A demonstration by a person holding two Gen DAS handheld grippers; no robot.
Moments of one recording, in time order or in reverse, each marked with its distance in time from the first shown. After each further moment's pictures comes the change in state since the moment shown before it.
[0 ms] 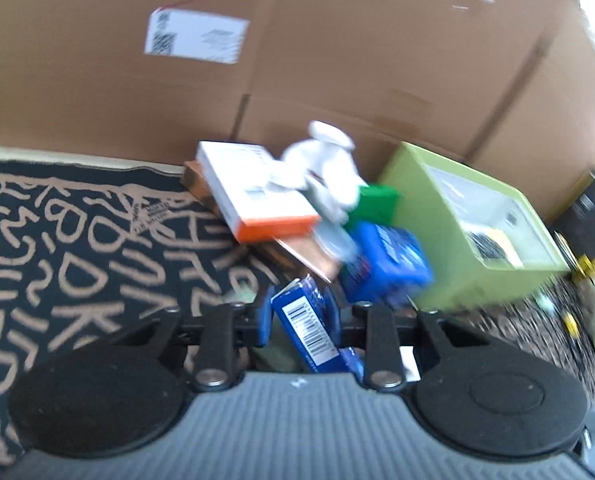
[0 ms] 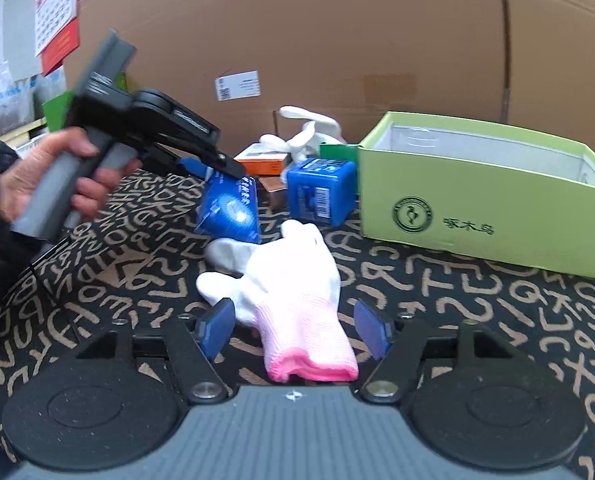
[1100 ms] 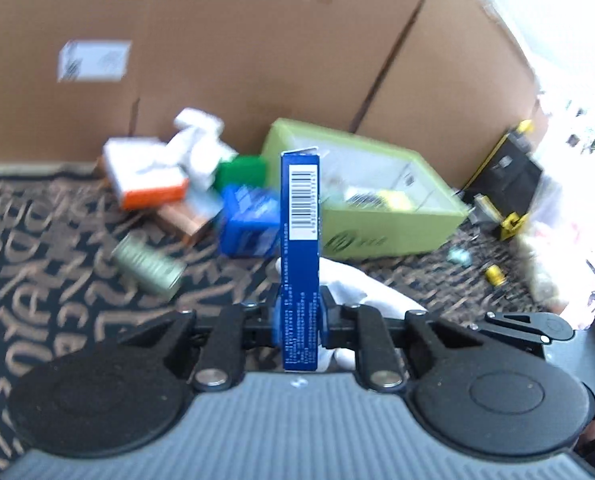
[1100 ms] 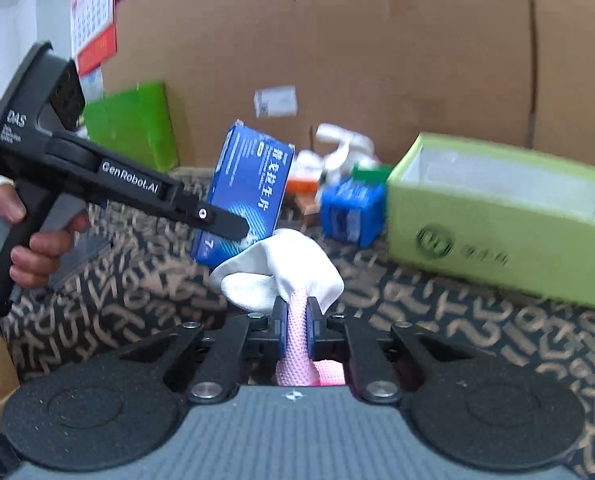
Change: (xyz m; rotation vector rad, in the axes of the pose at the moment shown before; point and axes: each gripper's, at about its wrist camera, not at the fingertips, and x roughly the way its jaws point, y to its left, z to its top) left arm -0.047 -0.075 -0.030 0.119 -0.035 -0.164; right arm -0.033 -0.005 0.021 -0.028 -0.031 0.098
